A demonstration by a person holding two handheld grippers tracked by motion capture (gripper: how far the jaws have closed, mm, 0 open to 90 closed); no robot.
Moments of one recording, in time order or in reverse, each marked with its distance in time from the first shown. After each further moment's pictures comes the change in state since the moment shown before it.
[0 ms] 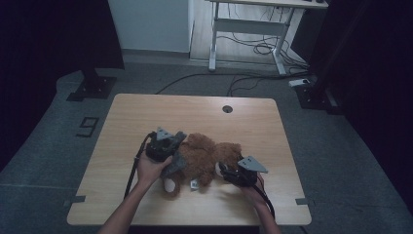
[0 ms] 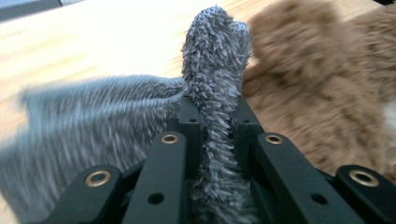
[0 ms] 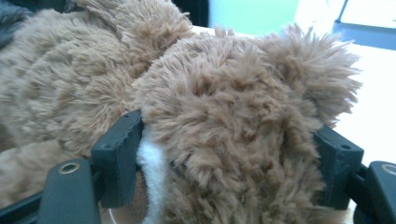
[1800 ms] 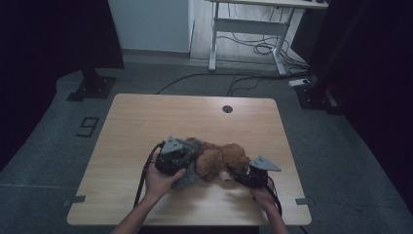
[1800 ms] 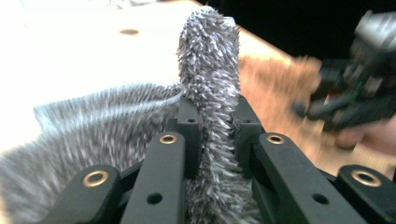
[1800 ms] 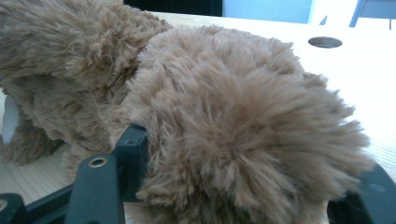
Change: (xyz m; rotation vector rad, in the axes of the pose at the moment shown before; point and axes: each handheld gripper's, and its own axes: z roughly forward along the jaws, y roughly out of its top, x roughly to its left) left arm -0.051 0.015 -0.050 -0.166 -0.224 0.000; right arm -0.026 -0.001 -0.024 0.044 0.096 0.081
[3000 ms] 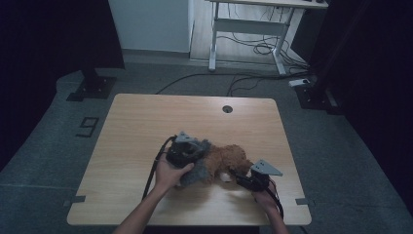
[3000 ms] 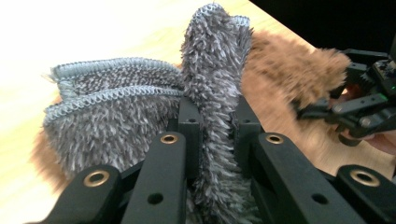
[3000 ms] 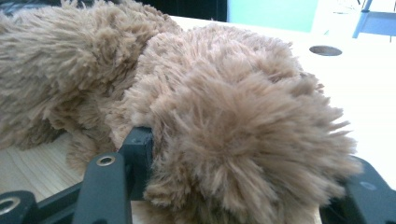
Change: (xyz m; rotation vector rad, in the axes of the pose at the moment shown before) left arm 0.018 -0.012 0.037 0.172 -0.038 -0.080; right arm -0.001 -0.010 -0.005 -0.030 0.012 -0.051
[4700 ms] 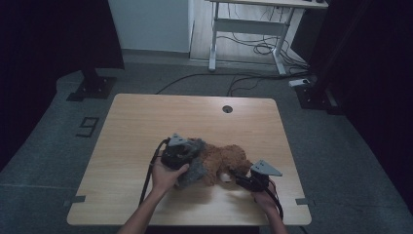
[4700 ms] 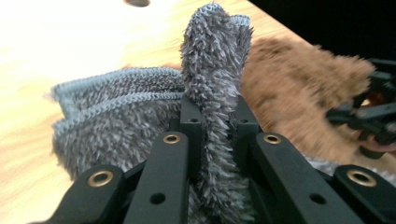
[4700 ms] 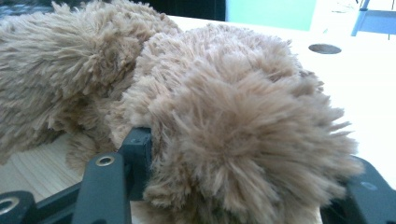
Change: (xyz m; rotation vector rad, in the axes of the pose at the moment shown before) left arm 0.009 -0.016 -0.004 -0.062 0.060 -0.022; right arm 0.001 -0.001 0.001 0.000 -0.004 0.011
